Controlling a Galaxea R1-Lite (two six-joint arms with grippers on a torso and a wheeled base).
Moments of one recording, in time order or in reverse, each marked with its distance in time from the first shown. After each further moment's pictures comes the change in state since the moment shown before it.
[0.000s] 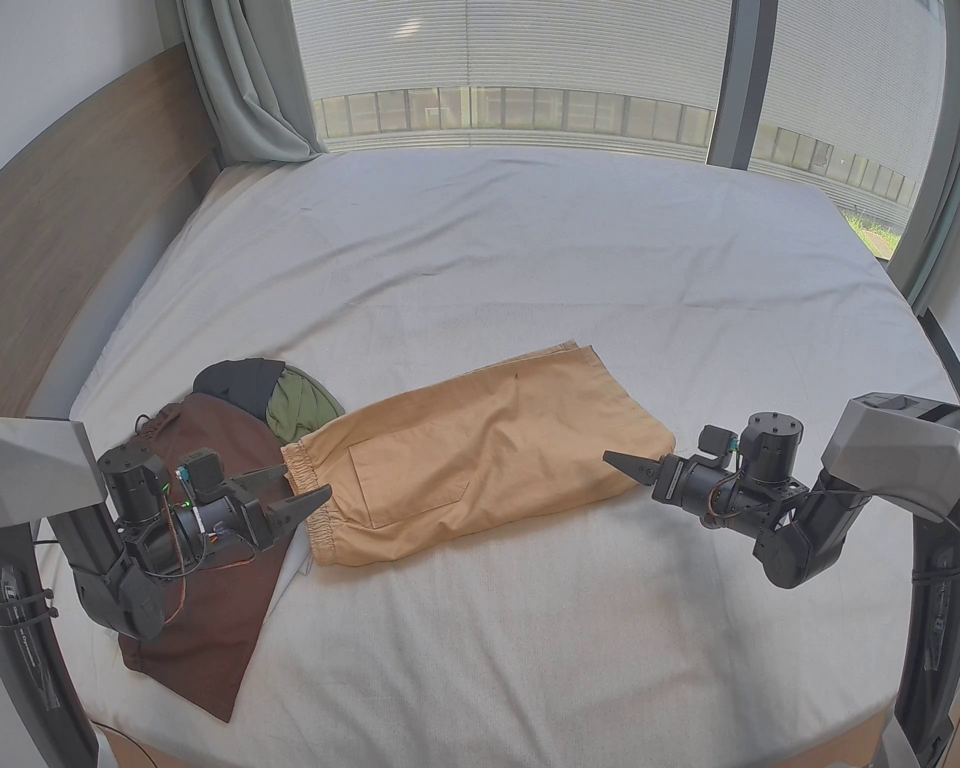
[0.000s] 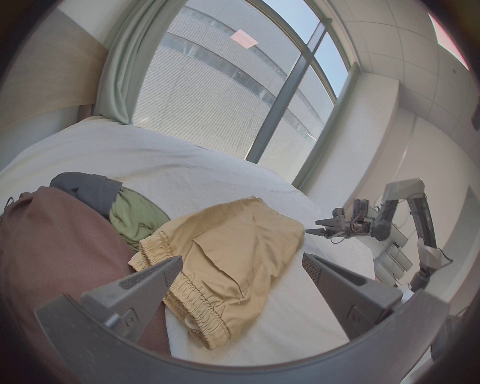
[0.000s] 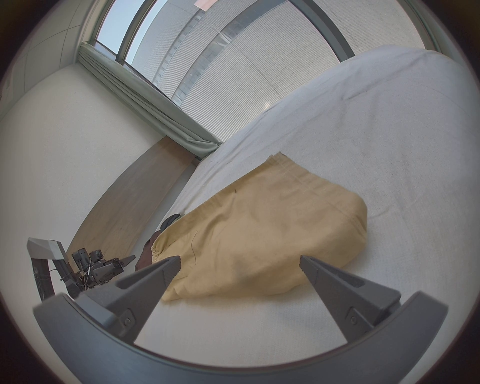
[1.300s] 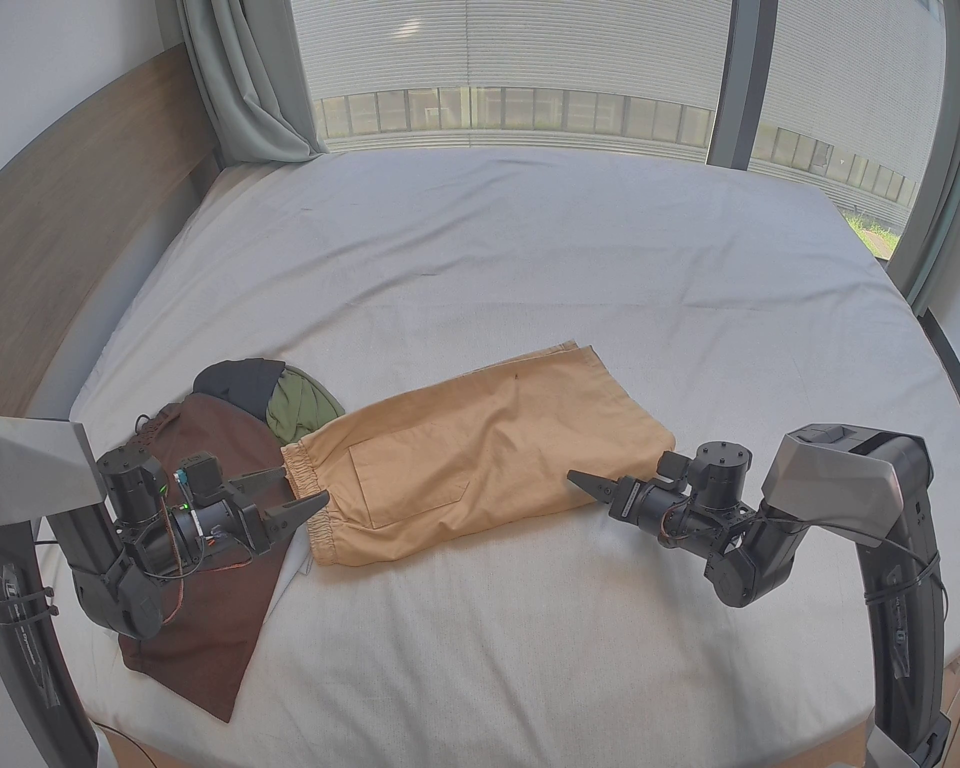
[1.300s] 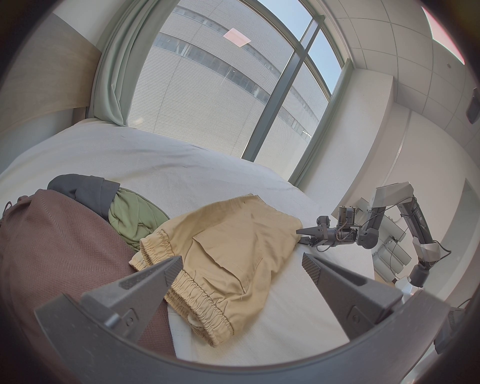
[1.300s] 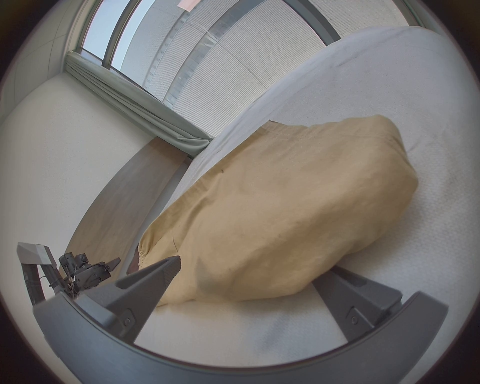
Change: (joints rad) left arm 0.020 0.011 0.000 0.000 -0.039 0.036; right arm 0.073 0.201 -0.150 -0.042 -0.082 0.092
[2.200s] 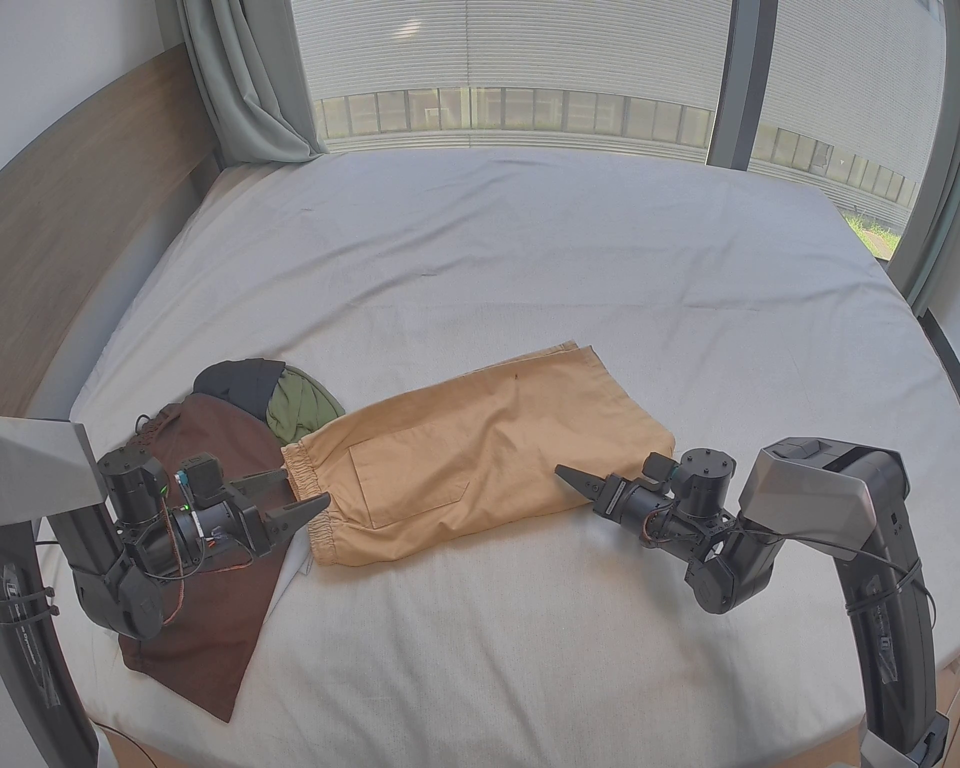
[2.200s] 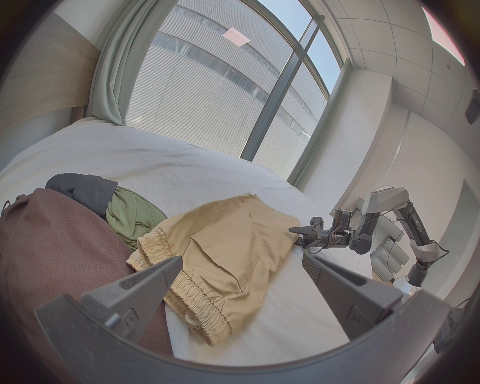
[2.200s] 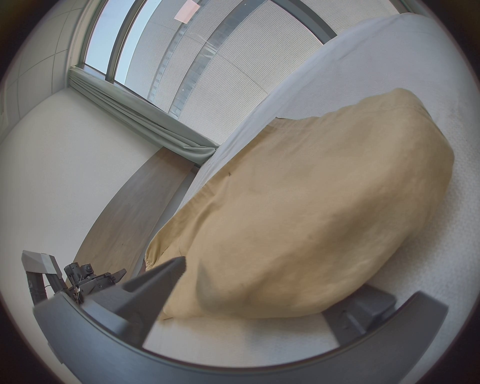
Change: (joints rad) left arm -0.001 0.004 0.001 0.000 -0.012 0.000; right arm 0.030 0.084 -0.083 -0.077 -0.013 0.087
